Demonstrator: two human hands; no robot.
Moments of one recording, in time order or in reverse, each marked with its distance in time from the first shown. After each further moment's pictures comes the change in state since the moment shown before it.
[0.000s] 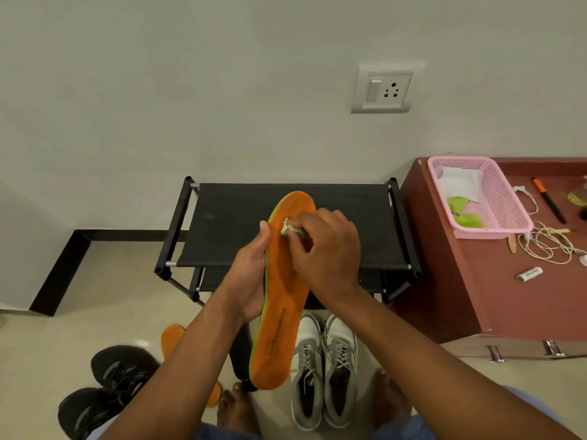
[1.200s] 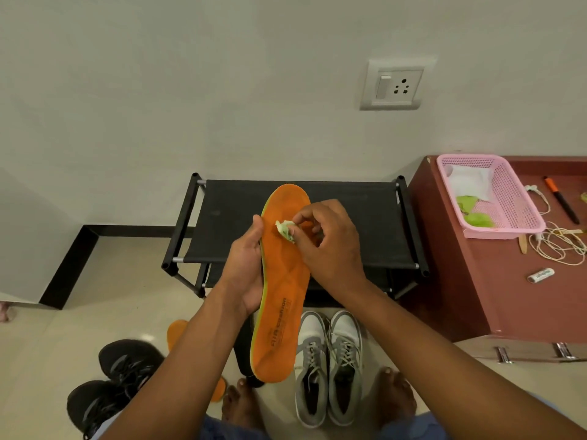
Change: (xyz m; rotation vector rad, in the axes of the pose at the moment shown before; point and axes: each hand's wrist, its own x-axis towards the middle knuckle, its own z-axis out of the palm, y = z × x) left_hand 0.001 0.007 -0.006 -0.065 0.129 0.037; right_hand 0.004 0.002 0.004 0.349 -0.098 0.115
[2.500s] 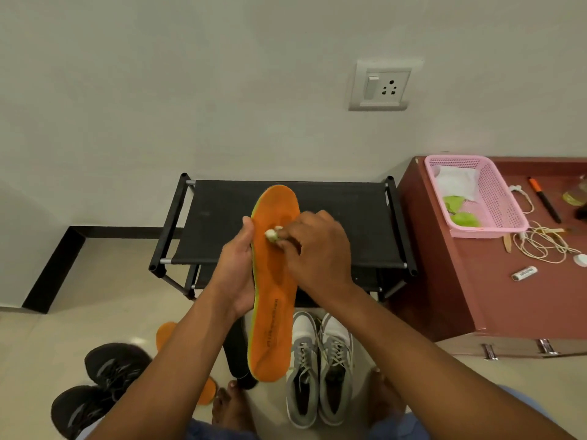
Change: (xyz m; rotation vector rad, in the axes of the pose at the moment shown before) left_hand 0.004 -0.007 -0.005 -0.008 -0.039 -0.006; right_hand -0.007 -0.002 -0.001 -0.337 -0.066 -0.150
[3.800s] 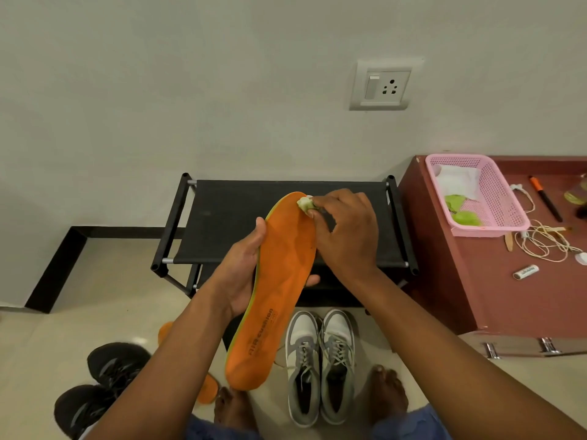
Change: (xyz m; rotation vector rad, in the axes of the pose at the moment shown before) left_hand -0.008 0.009 0.006 0.049 -0.076 -0.169; right_hand 0.020 0.037 -0.014 0.012 0.203 0.092
